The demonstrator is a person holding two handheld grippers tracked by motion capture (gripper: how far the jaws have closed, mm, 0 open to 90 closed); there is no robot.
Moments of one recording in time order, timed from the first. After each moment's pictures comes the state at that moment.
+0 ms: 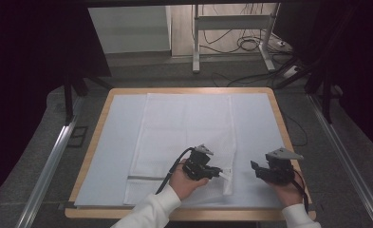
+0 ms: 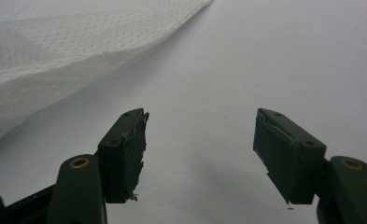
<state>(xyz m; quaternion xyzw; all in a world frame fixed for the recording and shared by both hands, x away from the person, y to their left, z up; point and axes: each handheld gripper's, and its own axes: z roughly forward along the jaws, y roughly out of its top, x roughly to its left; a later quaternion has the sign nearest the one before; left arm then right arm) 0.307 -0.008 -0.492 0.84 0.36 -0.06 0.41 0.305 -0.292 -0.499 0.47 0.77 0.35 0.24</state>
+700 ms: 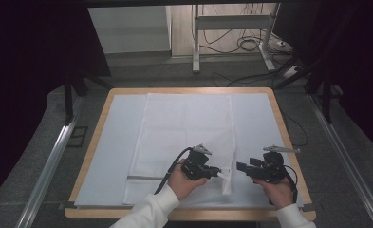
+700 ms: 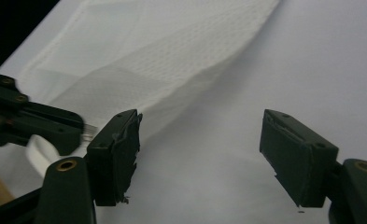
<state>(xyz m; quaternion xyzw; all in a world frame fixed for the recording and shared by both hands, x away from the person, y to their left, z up) 0.307 -0.005 -0.492 0.84 0.36 -0.06 0.41 0.308 -0.267 -0.488 0.51 0.74 0.43 0.05</state>
